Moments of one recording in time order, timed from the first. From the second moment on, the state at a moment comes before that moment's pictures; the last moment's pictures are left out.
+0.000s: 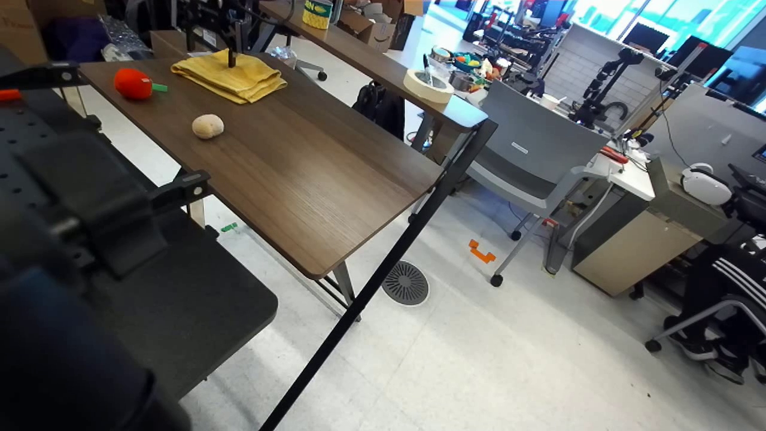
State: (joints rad) arm 0.33 1.06 0.14 -1.38 -0.19 2.46 0.03
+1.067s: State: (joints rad) arm 0.24 1.22 0.12 -1.19 -0.06 2.35 0.04
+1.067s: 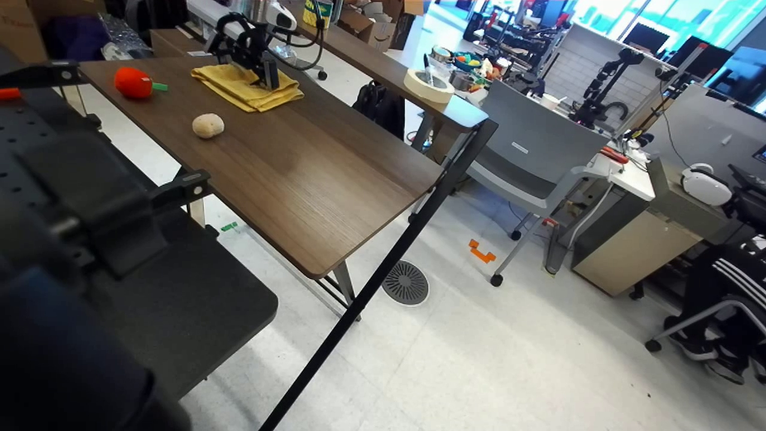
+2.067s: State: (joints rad) arm -0.10 1.29 -0.02 -1.06 0.09 2.38 0.24
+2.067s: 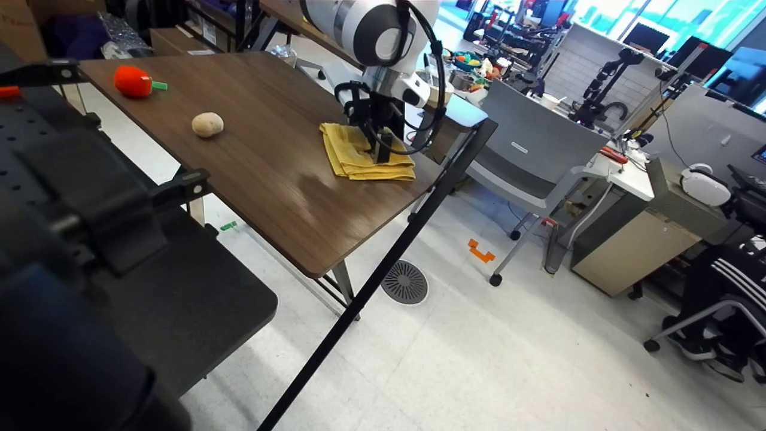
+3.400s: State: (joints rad) arm 0.04 0.97 -0.01 -1.72 -0.03 2.70 0.06
